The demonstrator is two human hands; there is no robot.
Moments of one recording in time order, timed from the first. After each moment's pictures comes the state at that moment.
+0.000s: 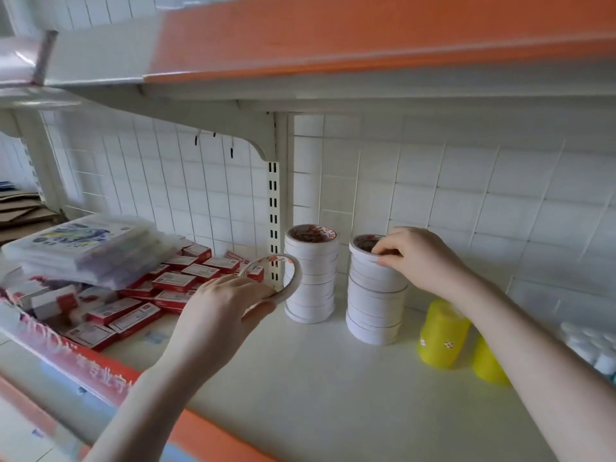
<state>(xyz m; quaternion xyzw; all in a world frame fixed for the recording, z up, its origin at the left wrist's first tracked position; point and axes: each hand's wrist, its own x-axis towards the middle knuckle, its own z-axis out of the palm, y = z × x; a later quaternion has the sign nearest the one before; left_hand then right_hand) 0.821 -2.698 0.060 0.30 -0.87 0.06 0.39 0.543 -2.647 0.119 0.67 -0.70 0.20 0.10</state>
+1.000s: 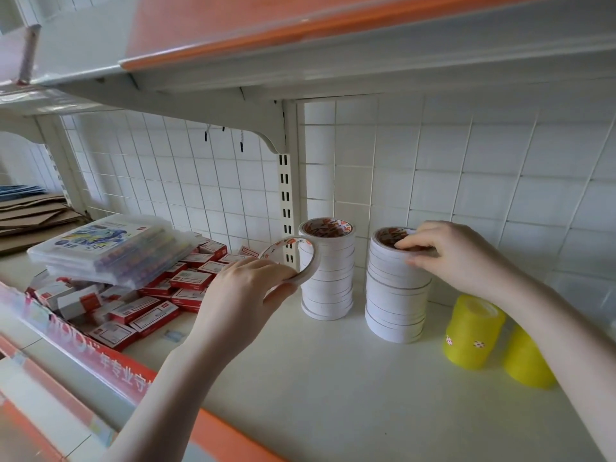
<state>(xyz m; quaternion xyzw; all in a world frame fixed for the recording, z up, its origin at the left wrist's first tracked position) 0.806 -2.715 0.070 0.30 -0.87 0.07 0.39 0.525 -2.643 0.109 0.69 -0.67 0.26 0.07</state>
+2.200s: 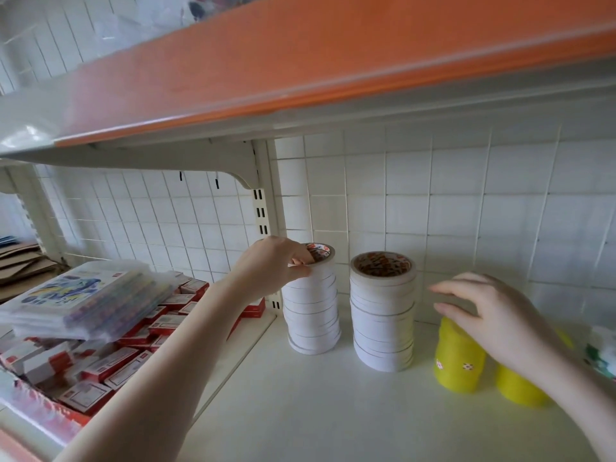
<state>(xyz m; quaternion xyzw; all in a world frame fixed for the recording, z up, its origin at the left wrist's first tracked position) 0.729 -2.791 0.125 0.33 -0.92 0.00 0.18 0.502 -2.588 0.068 0.59 -0.72 0.35 0.14</state>
